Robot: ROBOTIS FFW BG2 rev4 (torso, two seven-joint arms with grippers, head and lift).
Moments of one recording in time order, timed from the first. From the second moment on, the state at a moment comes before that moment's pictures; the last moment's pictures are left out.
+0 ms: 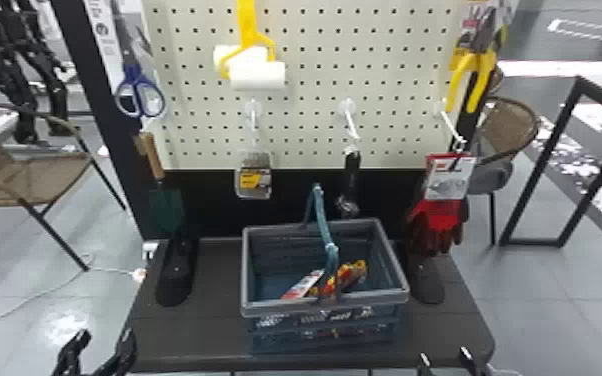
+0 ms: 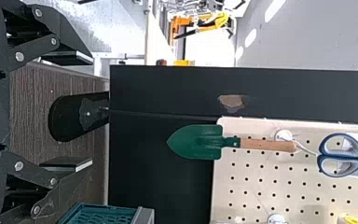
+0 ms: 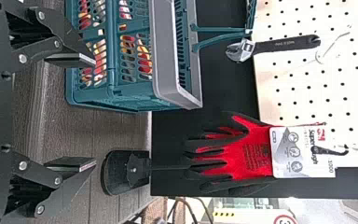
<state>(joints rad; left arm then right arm) 0.19 0.00 0.32 -1.26 0.11 -0.50 -0.39 0.26 -0.15 0.09 -1.35 -0.20 -0.37 0.18</state>
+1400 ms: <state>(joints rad) 0.20 0.00 0.33 -1.49 0.05 -0.25 -0.41 0.27 -0.16 0.09 -1.35 -0.22 -0.35 0.18</state>
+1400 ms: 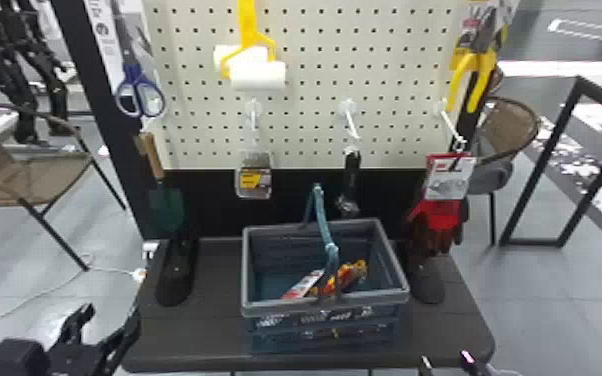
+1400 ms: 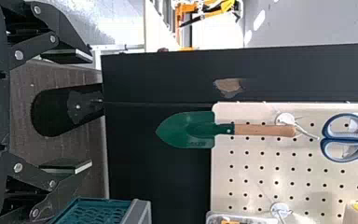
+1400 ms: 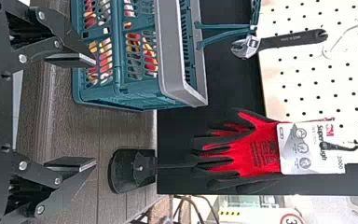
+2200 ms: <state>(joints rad) 0.08 0.00 0.40 -1.79 0.01 0.16 -0.57 0.27 -0.19 0.11 -1.38 -0.23 -0.30 0.17</state>
